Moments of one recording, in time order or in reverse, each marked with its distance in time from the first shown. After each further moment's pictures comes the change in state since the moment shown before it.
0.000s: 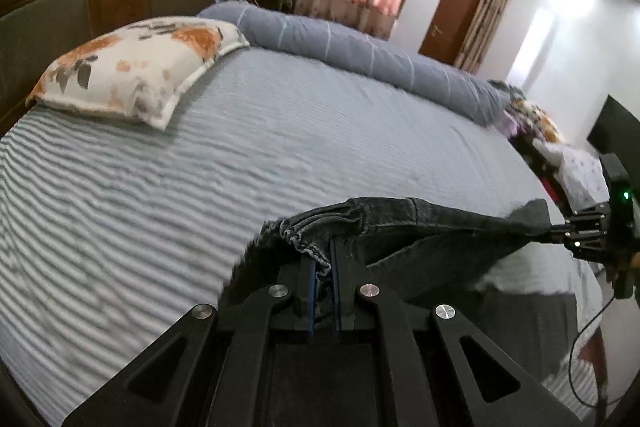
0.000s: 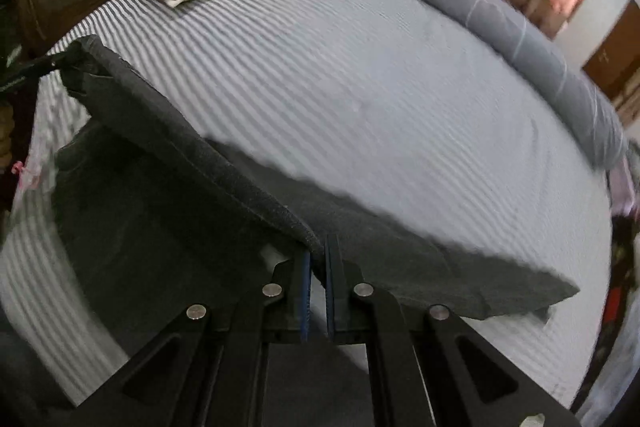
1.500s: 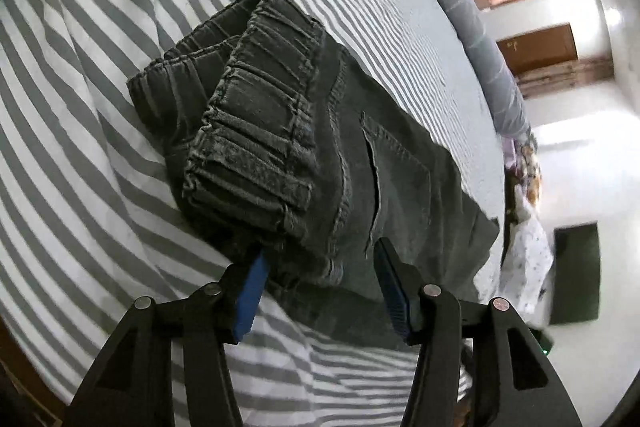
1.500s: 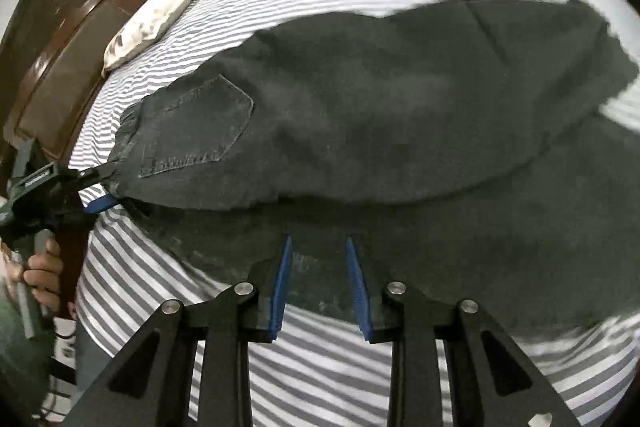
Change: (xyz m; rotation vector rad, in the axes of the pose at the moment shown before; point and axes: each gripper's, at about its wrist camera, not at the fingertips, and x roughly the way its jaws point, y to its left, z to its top) left arm 0.004 0.014 -0.146 -0.664 0.359 -0.132; right arm 0.016 0.068 -0.189 0.627 -0.012 0.249
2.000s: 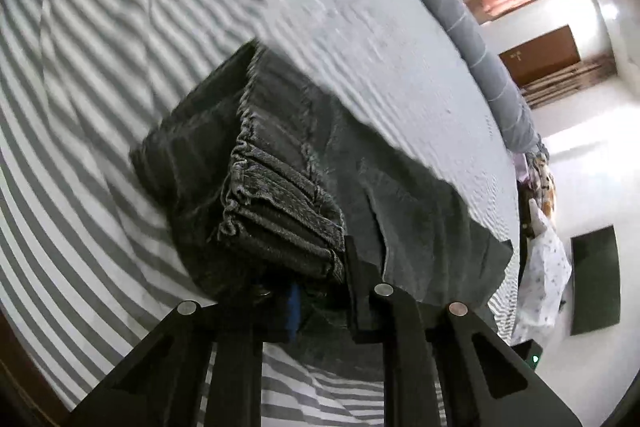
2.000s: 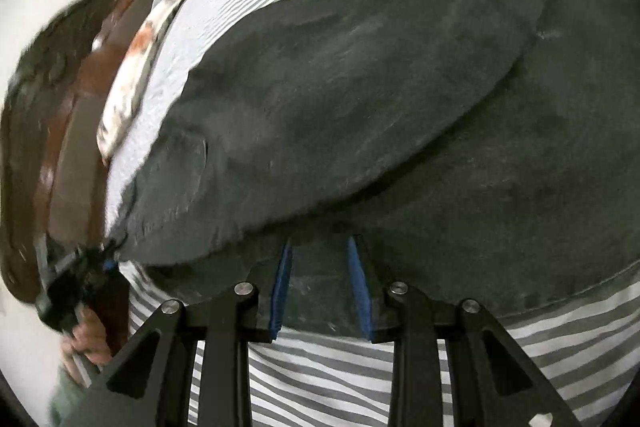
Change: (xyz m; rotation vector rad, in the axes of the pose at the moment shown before) left arm -0.009 -0.019 0.018 0.080 -0.115 0.053; right arm 0.027 -0.053 -0.005 0.401 -0.020 0.171
